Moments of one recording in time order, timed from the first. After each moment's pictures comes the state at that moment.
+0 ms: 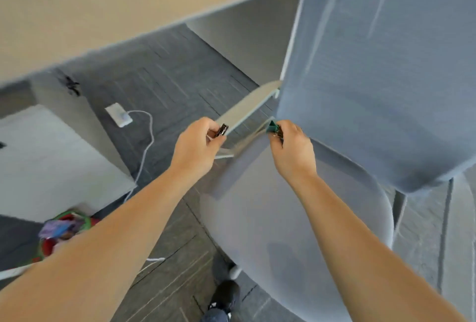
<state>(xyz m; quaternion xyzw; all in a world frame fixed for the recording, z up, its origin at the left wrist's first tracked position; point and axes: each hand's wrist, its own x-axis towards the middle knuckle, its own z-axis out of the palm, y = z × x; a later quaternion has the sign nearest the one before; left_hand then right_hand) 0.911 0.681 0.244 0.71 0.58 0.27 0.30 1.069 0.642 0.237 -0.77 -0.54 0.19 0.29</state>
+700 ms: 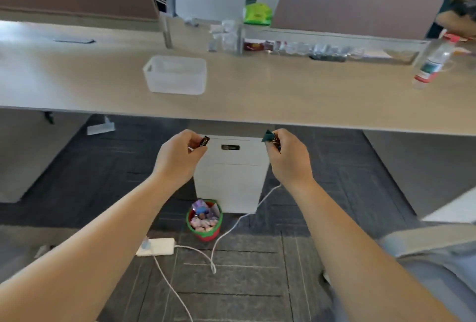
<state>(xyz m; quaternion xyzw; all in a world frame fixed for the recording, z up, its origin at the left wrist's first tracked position) 0.481 0.582 0.368 0.45 0.79 0.38 0.14 0.647 0.672 0.362 -0.46 -0.79 0.28 0.30</state>
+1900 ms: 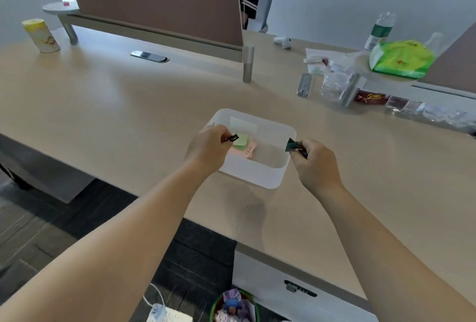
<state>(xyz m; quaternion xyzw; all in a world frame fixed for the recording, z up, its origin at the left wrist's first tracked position) 0.184 0.882 0.363 0.34 0.88 0.32 0.11 0.327 0.999 0.349 -0.38 -0.84 0.31 0.22</state>
